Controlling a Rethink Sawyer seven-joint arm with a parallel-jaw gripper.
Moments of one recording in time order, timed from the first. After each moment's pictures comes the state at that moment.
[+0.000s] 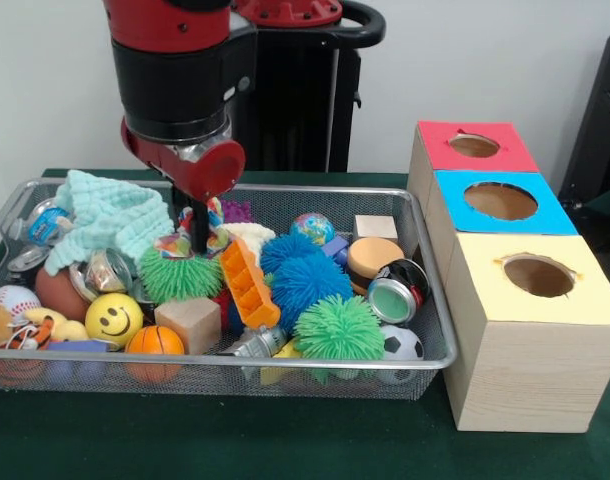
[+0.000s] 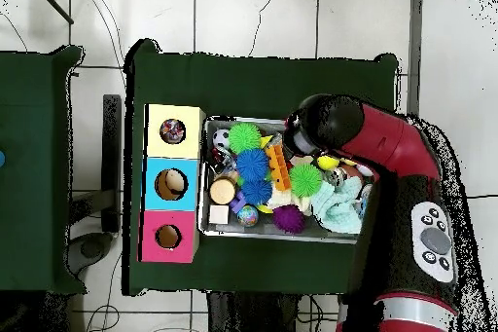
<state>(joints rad) -0.35 -0.54 -0.07 1.28 0.02 0.87 2.17</state>
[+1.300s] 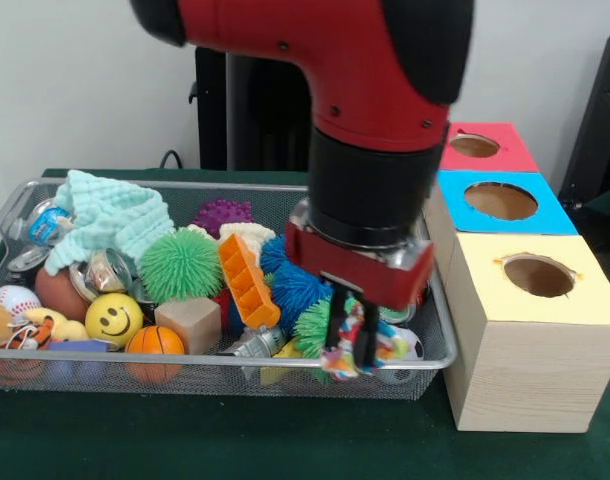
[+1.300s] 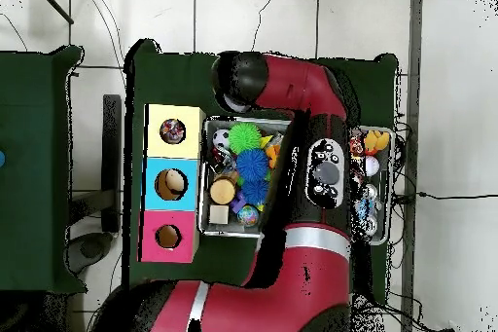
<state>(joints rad) -0.12 -0.30 -0.11 0.92 0.05 0.88 2.17</state>
